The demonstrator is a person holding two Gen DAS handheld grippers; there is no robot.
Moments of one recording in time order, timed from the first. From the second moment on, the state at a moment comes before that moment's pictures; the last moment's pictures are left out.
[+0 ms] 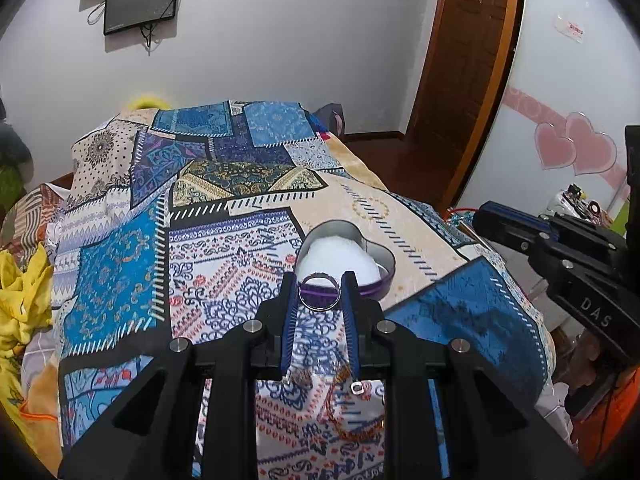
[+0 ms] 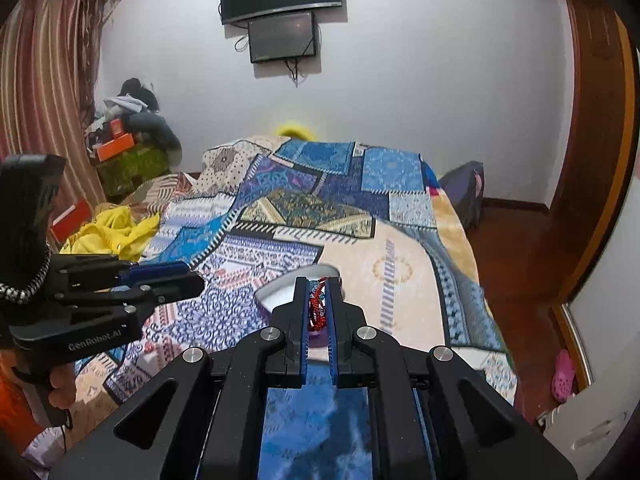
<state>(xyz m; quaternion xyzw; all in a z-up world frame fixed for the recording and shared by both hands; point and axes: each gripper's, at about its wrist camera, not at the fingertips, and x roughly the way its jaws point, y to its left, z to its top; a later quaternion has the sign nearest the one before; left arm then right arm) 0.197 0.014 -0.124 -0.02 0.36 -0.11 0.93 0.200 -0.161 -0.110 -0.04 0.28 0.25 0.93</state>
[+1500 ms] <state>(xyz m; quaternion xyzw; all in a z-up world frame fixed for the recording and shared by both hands) 0.282 -0.006 -0.175 0.01 0.42 -0.15 0.89 0.281 -0.132 -0.163 -0.05 0.39 0.32 0.86</state>
